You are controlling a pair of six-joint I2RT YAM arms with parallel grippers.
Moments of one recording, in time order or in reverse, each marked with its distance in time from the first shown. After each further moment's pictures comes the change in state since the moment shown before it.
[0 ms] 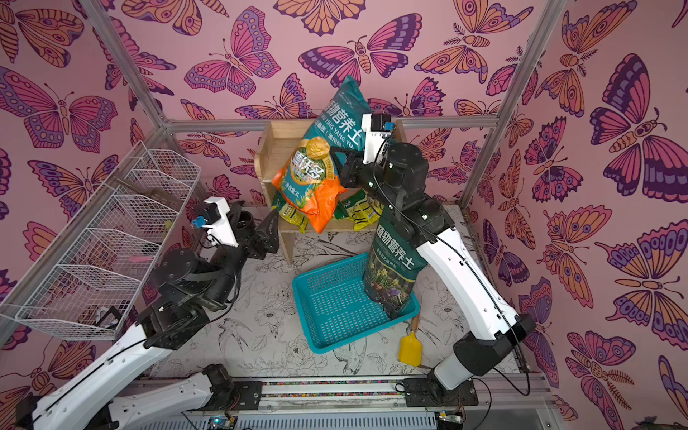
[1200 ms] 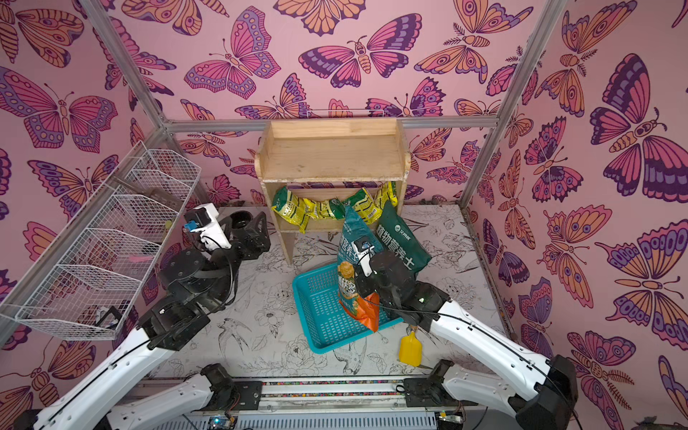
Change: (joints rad) left arm 0.099 -0.040 -0.070 -0.056 -0.034 -0.192; right arm 0.188 -0.476 -1.076 0.032 0.365 -0.338
